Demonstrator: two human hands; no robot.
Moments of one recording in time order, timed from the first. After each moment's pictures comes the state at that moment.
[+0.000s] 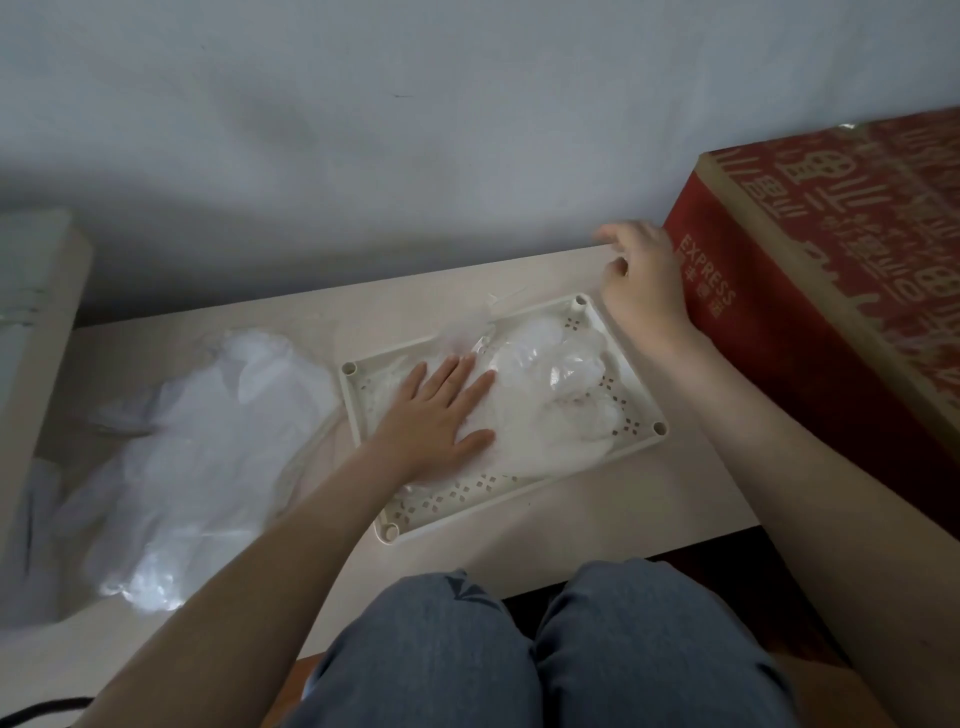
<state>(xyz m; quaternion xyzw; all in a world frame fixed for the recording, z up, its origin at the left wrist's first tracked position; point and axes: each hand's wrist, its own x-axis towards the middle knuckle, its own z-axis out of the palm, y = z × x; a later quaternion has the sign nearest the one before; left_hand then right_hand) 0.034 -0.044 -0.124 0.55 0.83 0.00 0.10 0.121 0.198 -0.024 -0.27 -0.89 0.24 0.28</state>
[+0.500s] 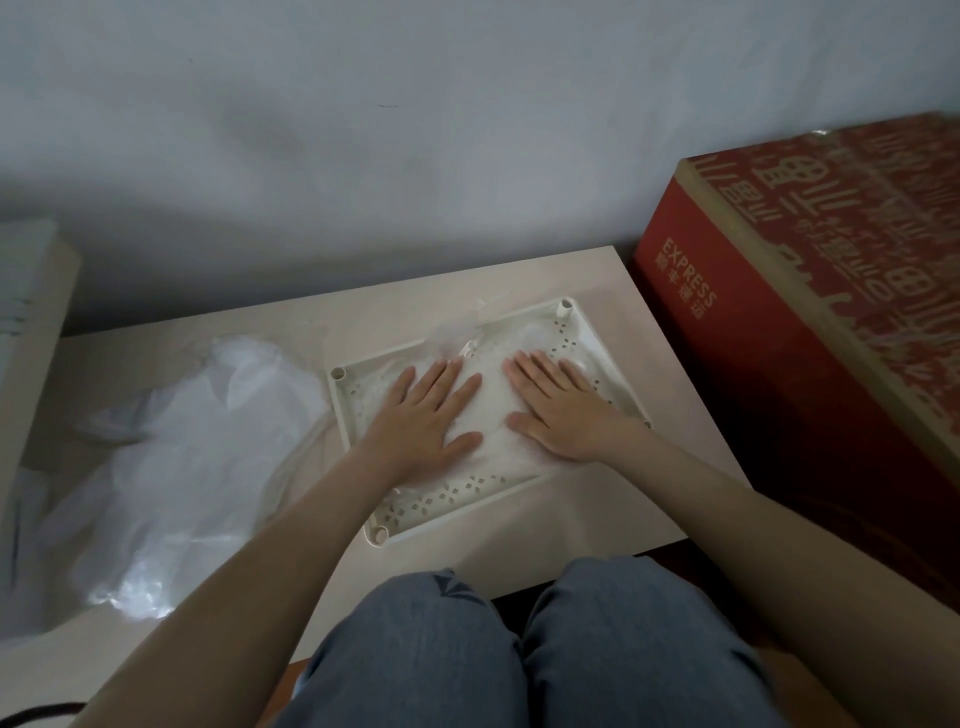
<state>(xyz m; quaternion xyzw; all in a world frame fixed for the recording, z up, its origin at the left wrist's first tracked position) 0.033 -0.042 -0.126 0.54 0.83 -0.03 0.10 0.162 0.144 -0.106 -0.10 -0.97 0.08 -0.18</state>
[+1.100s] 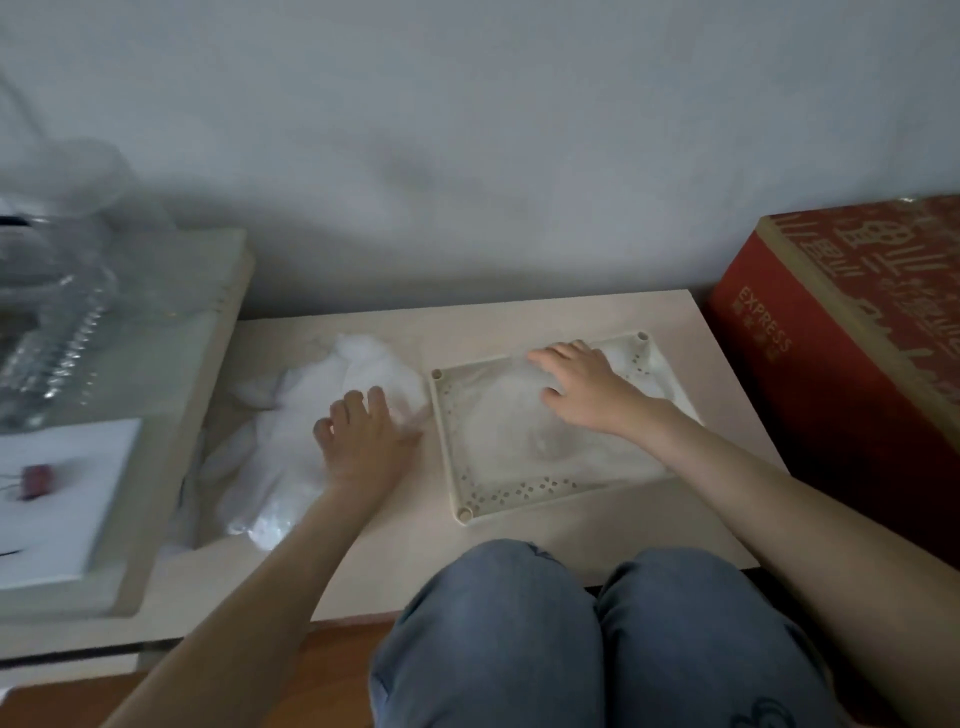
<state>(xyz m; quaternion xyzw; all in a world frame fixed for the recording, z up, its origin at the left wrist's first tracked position) 0.026 -0.154 -0.076 0.15 0.99 0.02 0.06 0.107 0.090 -0.033 -0.06 -0.99 0.14 -0.06</state>
